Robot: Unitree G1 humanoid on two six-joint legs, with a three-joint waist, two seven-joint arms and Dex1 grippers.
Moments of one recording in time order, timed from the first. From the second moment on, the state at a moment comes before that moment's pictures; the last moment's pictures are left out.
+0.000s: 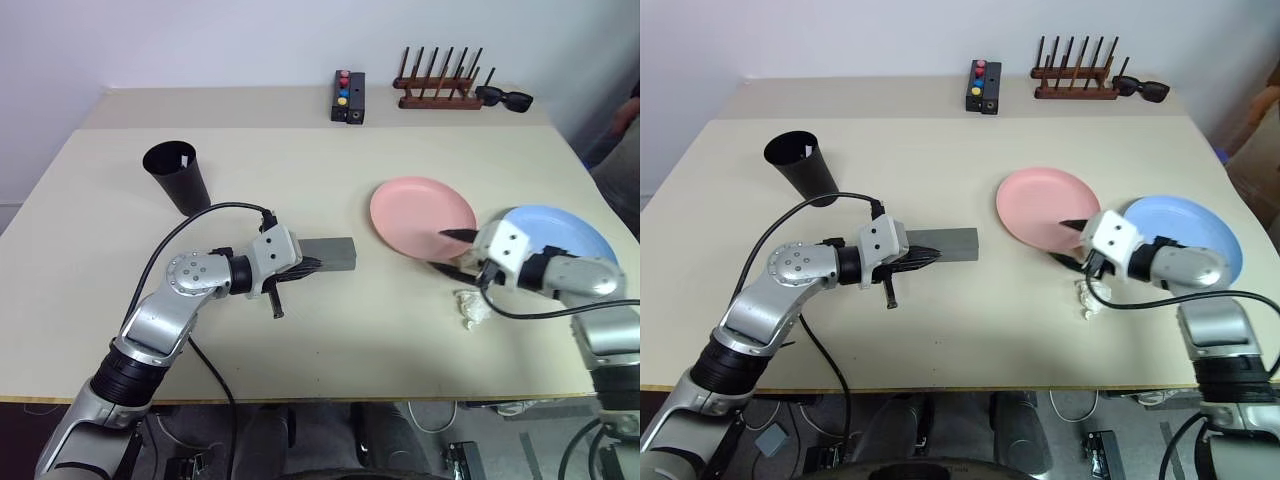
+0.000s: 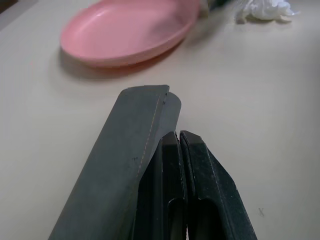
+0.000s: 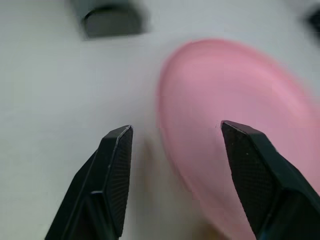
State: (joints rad) left arm -0.39 0.58 -0.25 -0.28 -0.19 0.41 -0.88; right arm -0.23 -0.81 -0.15 -0.01 0.17 0.05 0.97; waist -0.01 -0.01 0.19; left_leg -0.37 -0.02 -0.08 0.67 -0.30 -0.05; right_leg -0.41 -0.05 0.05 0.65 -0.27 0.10
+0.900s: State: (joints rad) left arm -0.43 0.48 -0.27 -0.31 -0.28 0.40 -0.91; right arm 0.05 -0.92 -0.32 0.07 0.06 0.22 0.73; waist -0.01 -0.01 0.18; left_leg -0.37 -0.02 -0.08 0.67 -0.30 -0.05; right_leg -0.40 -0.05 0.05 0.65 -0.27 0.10
